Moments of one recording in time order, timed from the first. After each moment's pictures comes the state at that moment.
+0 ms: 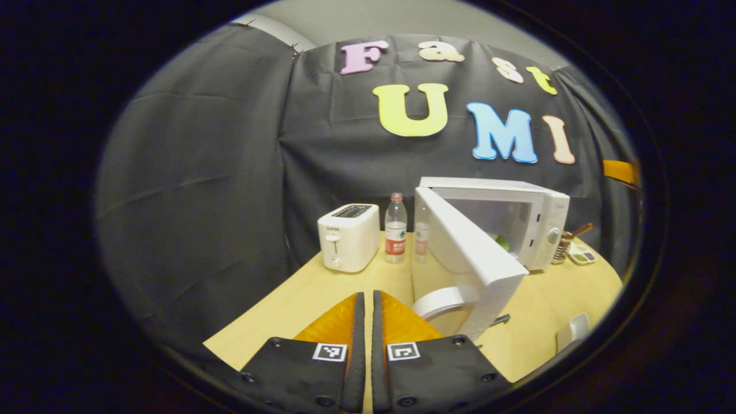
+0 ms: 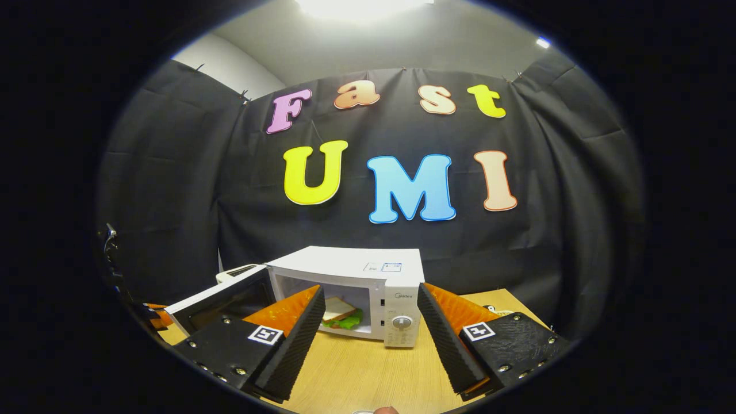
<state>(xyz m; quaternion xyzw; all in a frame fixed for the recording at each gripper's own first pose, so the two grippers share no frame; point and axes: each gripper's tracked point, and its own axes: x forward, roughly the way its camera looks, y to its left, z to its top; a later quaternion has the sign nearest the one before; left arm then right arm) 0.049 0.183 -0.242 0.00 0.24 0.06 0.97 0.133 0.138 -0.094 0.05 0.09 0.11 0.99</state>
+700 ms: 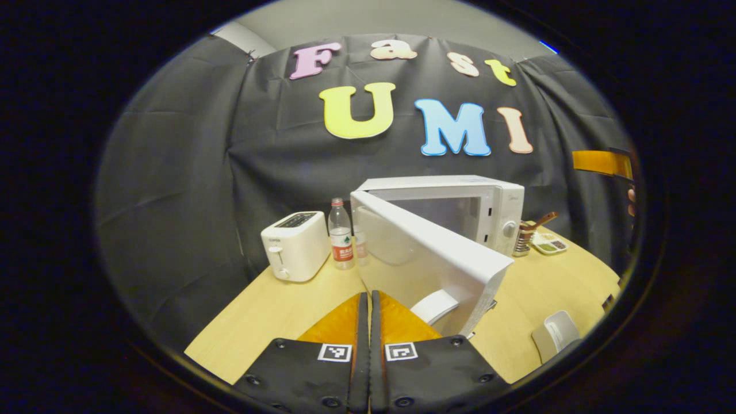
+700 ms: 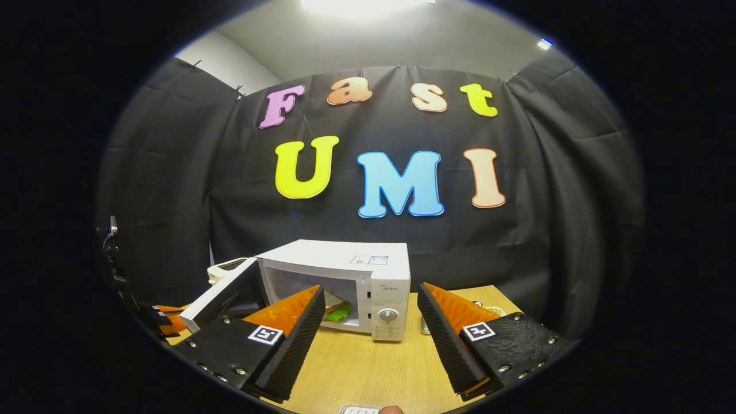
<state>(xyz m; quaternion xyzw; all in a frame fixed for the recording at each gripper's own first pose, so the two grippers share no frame) 0.079 0.088 -0.245 0.01 0.24 -0.05 0.97 0.125 0.117 -0.102 0.04 0.10 0.08 0.99</state>
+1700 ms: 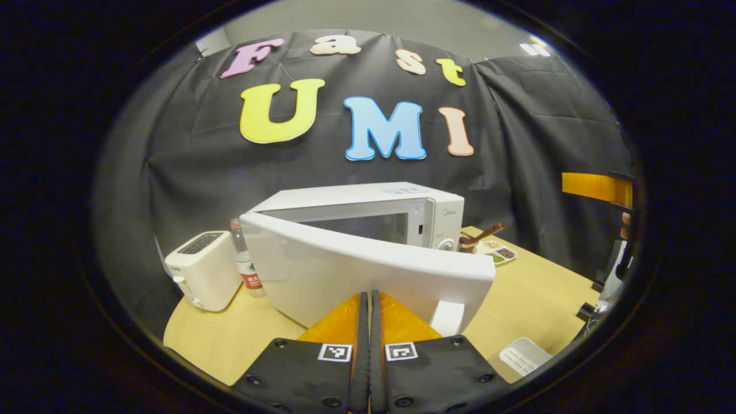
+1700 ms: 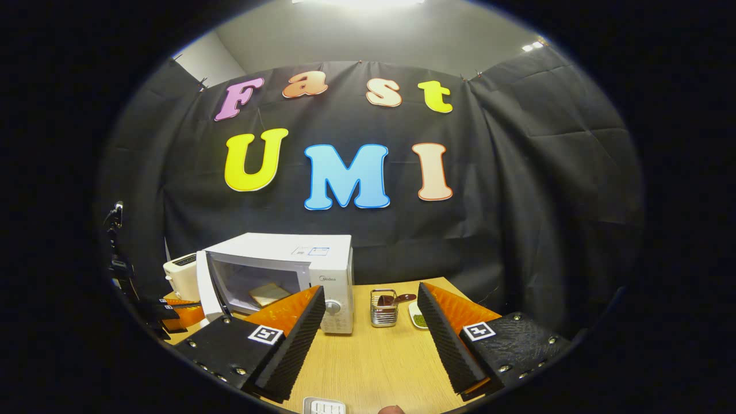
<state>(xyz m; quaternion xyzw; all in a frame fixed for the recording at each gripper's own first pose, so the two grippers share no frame) 0.159 -0.046 -0.240 -0.02 0.23 -0.22 0.95 0.116 0.036 -0.118 0.03 0.13 -0.04 0.99</state>
